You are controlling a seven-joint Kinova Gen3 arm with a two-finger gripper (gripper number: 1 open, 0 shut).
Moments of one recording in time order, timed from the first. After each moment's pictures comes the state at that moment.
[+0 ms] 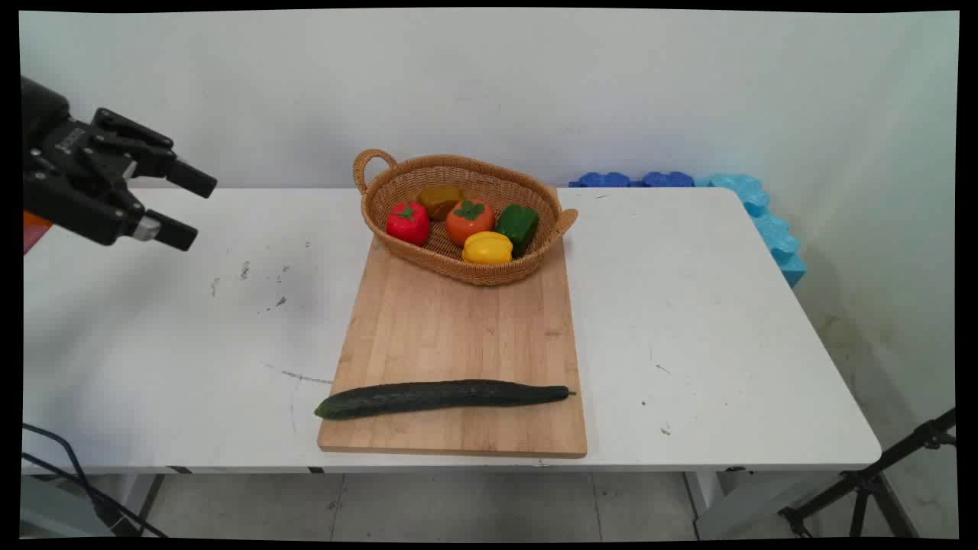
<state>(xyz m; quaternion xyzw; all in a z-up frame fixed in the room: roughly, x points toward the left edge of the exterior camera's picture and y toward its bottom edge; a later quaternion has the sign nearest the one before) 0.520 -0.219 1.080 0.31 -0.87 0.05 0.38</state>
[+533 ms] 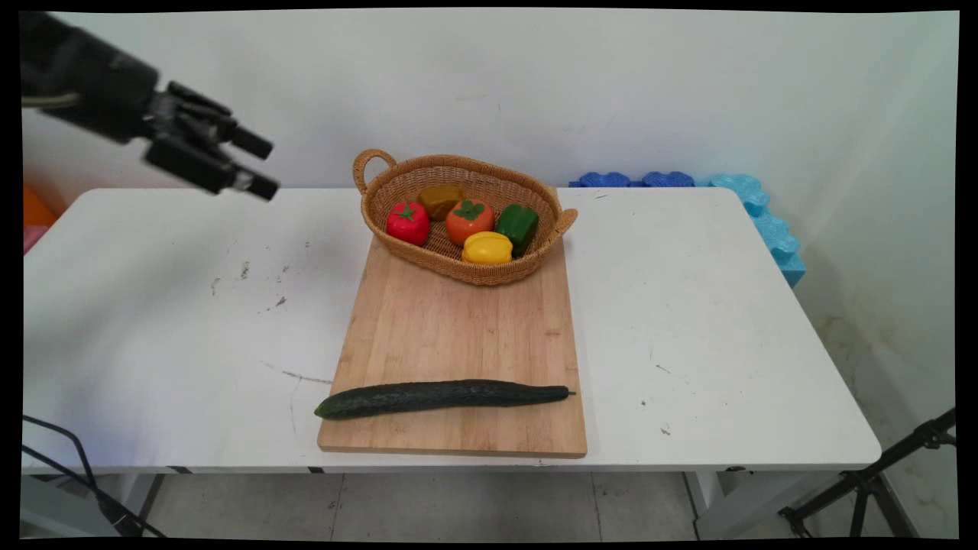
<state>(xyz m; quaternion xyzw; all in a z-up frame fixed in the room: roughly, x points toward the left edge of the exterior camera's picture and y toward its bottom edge) 0.496 -0.285 1.071 0.36 -0.85 0.09 0.36</state>
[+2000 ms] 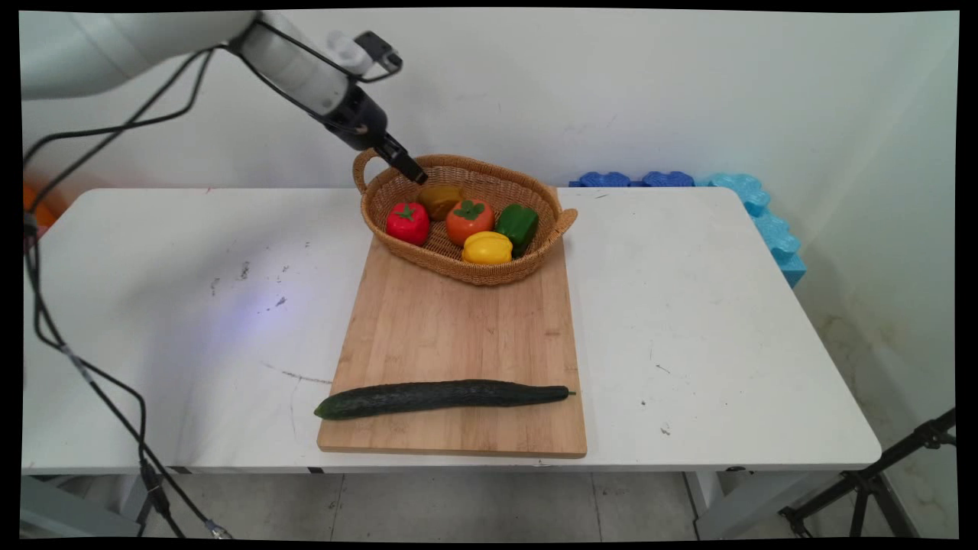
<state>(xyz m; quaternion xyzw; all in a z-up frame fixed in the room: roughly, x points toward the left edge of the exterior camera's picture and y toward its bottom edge) 0.435 -0.566 0.915 0.46 -0.84 0.16 0.23</state>
